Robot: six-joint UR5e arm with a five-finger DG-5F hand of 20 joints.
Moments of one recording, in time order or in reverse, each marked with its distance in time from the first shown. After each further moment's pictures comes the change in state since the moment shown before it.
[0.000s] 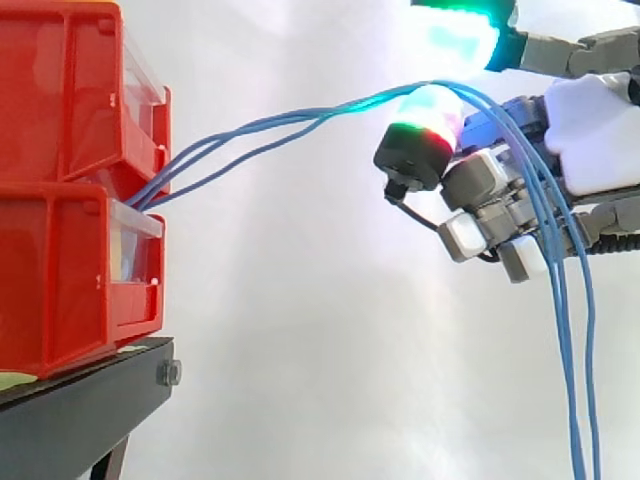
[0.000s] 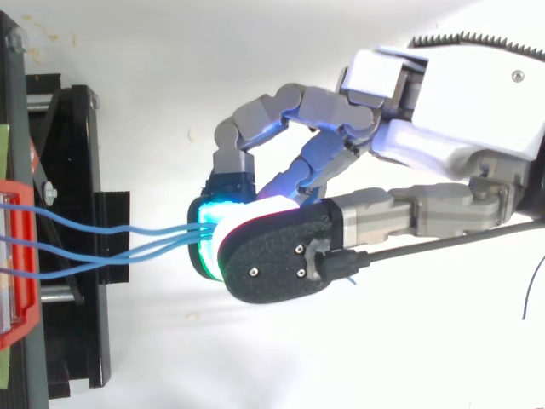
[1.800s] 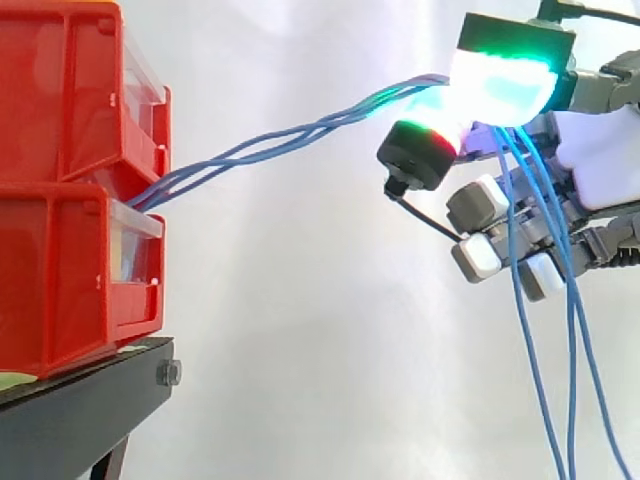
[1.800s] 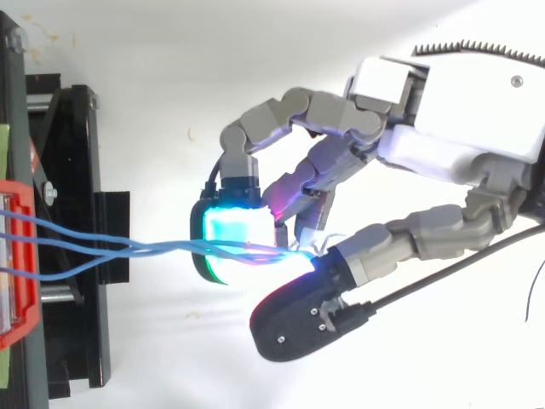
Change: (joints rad) arm 0.003 0.000 0.000 -0.048 0.001 0.048
